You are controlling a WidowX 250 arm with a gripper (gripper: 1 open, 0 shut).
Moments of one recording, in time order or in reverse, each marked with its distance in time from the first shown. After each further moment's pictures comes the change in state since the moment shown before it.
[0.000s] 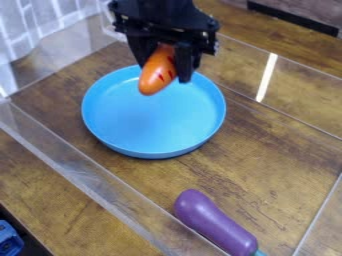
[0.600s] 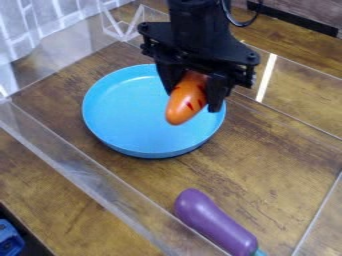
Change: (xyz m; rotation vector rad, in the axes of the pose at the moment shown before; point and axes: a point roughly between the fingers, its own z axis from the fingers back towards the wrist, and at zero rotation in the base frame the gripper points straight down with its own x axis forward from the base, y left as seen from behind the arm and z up) arm -0.014 -0.036 0.002 0.015 0.004 -0.018
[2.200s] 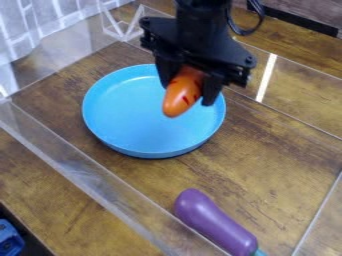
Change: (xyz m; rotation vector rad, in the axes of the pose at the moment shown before) arm 0.010 0.010 -0.012 0.136 -0.009 0.012
